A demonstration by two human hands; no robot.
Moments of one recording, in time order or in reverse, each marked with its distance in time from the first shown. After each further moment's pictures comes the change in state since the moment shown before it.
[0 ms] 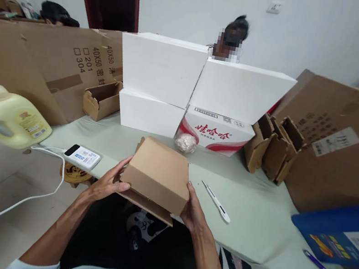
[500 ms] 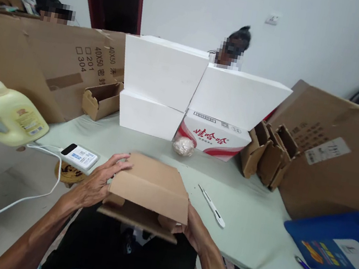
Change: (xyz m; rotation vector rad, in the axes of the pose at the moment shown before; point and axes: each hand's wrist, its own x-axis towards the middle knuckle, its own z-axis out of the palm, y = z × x) left_hand -0.016 0.056 -0.005 0.708 -0.049 0.284; right_hand -0.038 -0.008 -0.010 -0.392 -0.145 0.017
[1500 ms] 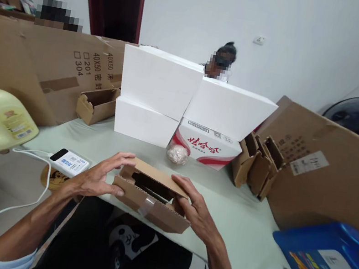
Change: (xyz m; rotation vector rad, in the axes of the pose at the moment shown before) left_hand 0.041 -0.010 -0.018 -0.181 -0.133 0.046; right_hand 0.002 -0.093 0.000 -0.823 0.092 -0.746
